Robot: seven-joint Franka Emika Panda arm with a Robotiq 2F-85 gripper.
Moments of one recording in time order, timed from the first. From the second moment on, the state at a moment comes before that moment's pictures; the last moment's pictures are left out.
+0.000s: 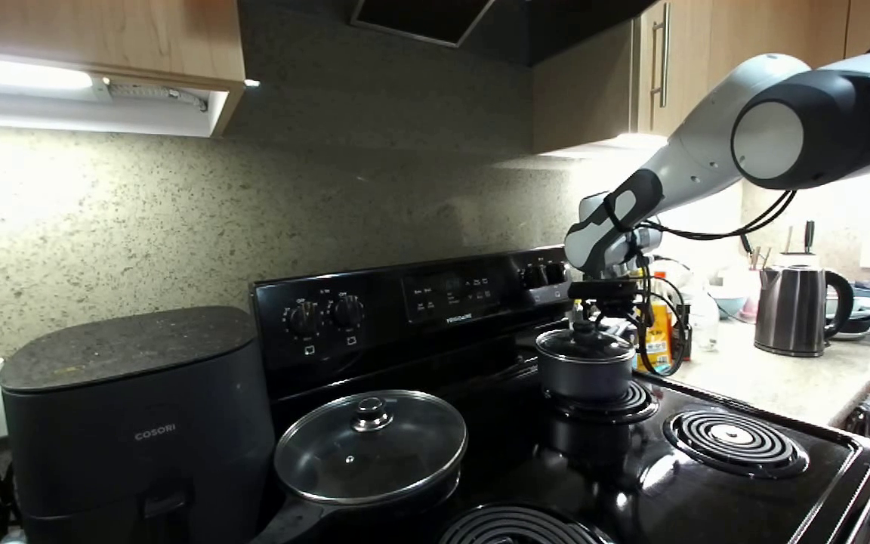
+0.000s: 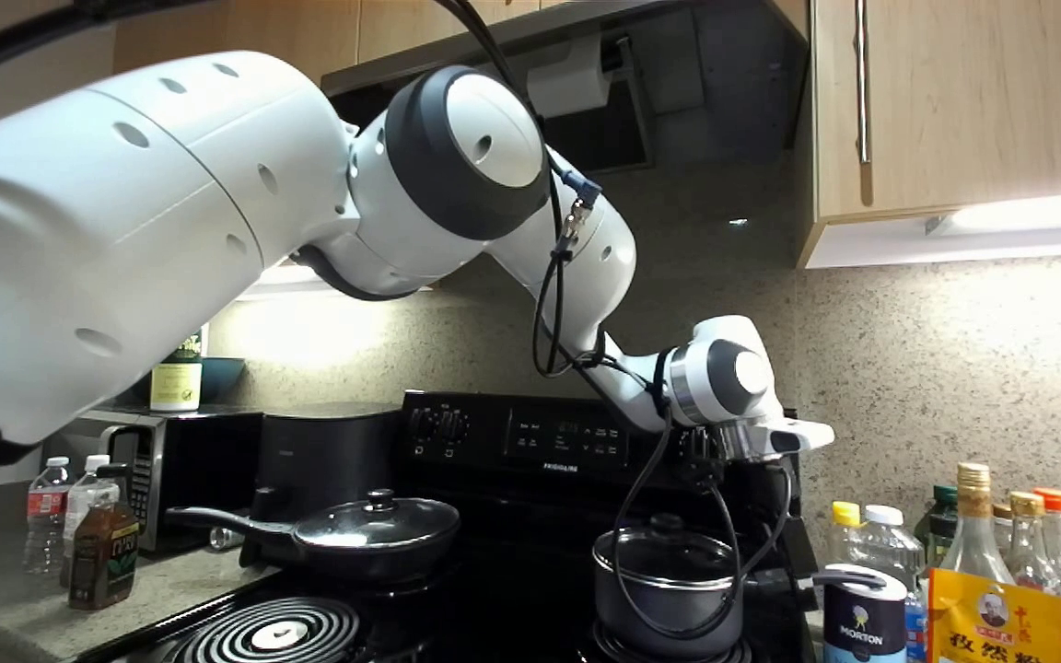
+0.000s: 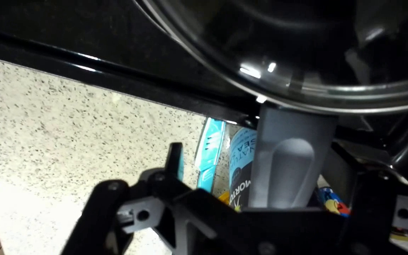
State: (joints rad) arm -0.24 0.72 -0.29 -1.41 -0.06 2.18 0.94
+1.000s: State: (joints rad) arm -0.22 0.71 -0.28 -1.41 -0.05 2.15 0.86
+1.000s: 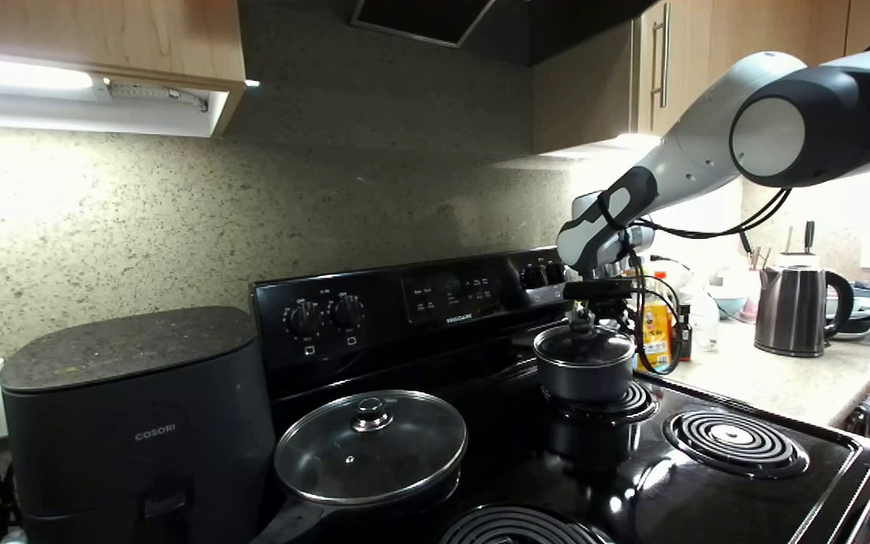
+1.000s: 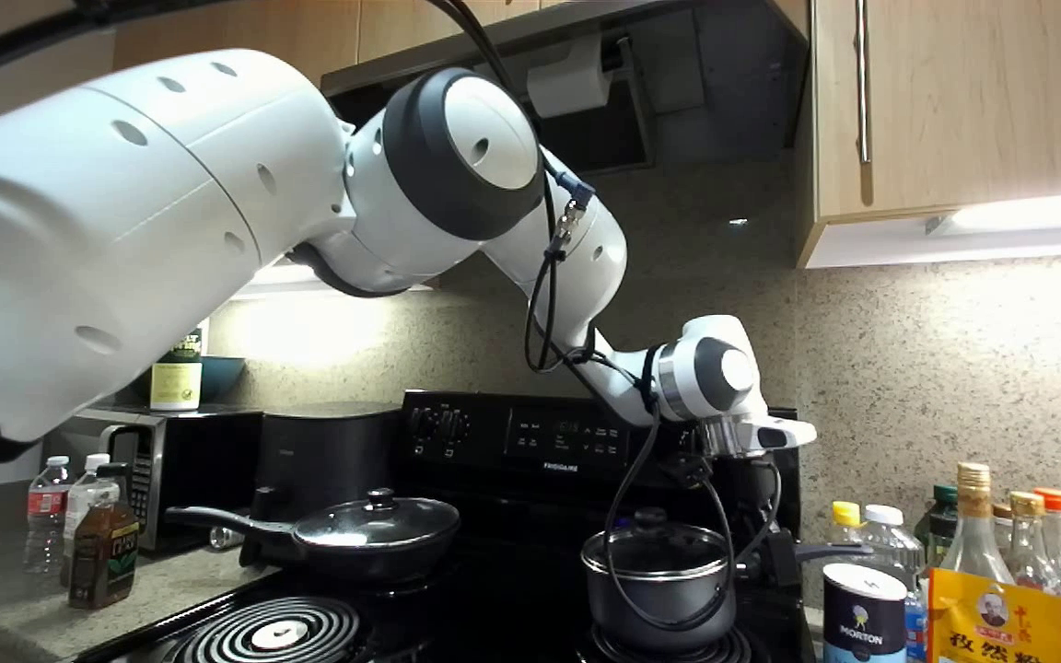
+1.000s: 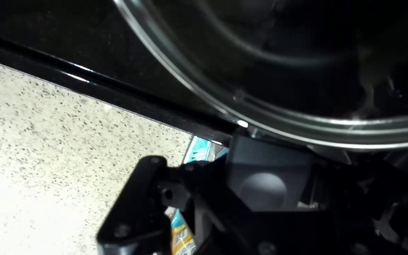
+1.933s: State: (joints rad) arm -0.22 0.68 -0.26 -1.48 -0.03 2.09 0.69
